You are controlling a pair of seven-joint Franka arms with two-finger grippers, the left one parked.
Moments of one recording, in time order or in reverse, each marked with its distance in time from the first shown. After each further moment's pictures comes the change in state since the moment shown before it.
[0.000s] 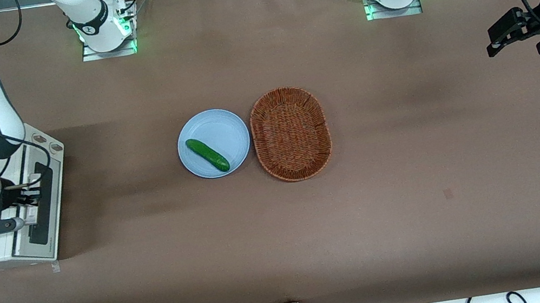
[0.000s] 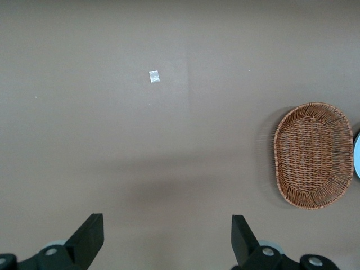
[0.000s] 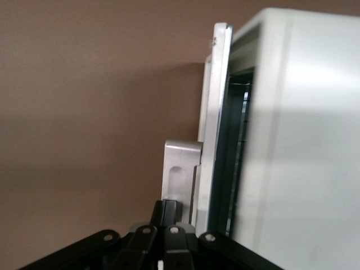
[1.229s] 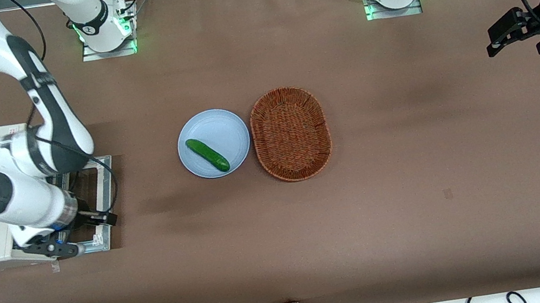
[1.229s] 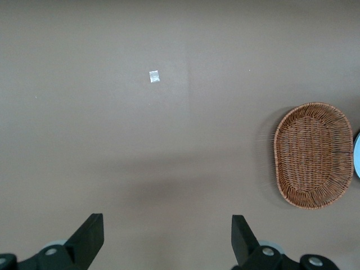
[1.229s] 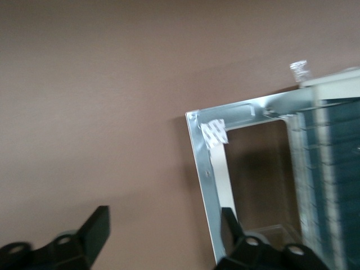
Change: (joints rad) arm 0.143 0.114 0.041 0.219 0.052 -0.049 0.390
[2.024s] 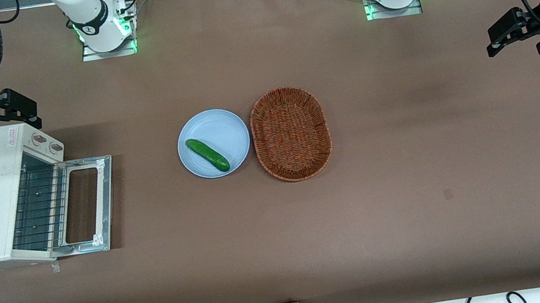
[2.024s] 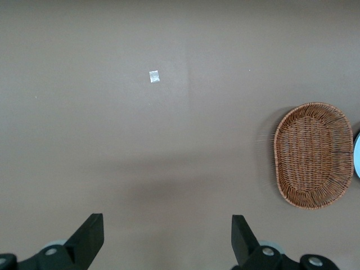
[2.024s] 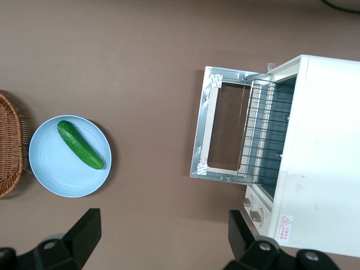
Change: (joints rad) arm -0.080 -0.479 0.083 -0.029 0.076 -0.435 -0.348
